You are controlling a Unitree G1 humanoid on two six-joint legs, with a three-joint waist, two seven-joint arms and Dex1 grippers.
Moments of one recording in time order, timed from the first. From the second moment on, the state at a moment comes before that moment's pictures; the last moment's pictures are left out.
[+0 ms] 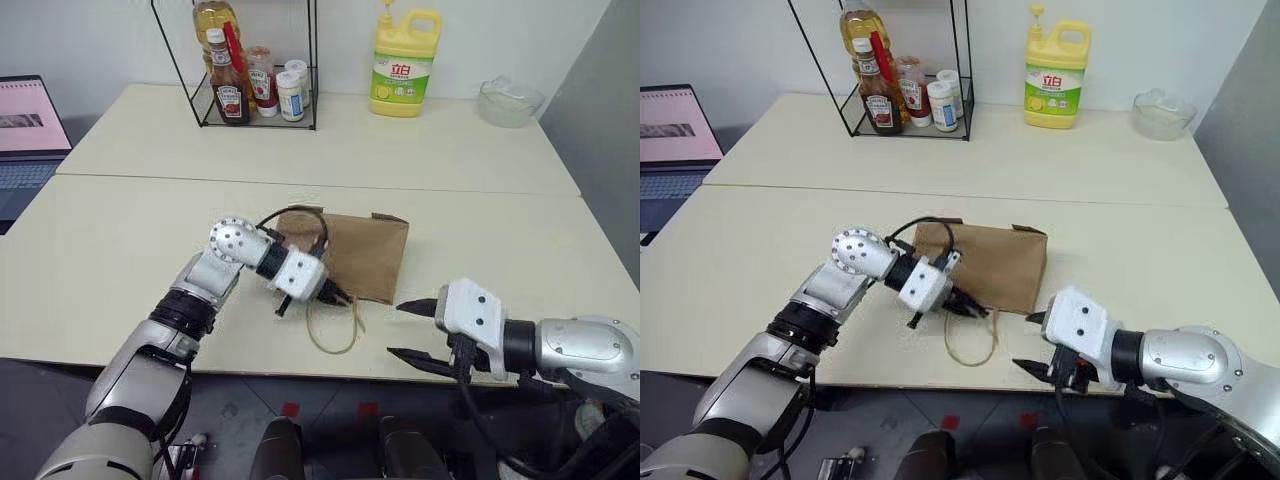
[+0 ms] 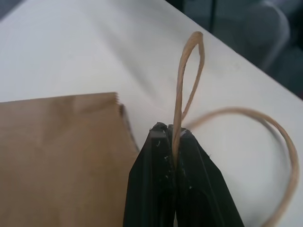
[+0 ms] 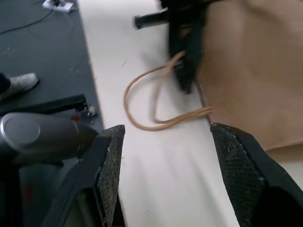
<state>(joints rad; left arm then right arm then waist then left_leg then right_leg) -0.81 0.54 -0.39 0.39 -0.20 -0.30 -1.51 -0.19 -1.07 0.09 -0.97 0.73 0.84 0.57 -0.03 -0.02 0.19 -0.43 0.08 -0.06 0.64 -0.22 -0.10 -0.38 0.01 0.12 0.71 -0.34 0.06</state>
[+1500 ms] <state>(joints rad) -0.82 0.47 -0.25 0.36 -0.23 0.06 -1.32 -0.38 -0.67 0.60 -0.37 -0.34 0.07 0.96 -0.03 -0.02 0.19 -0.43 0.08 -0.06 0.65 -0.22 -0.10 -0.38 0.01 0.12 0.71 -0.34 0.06</state>
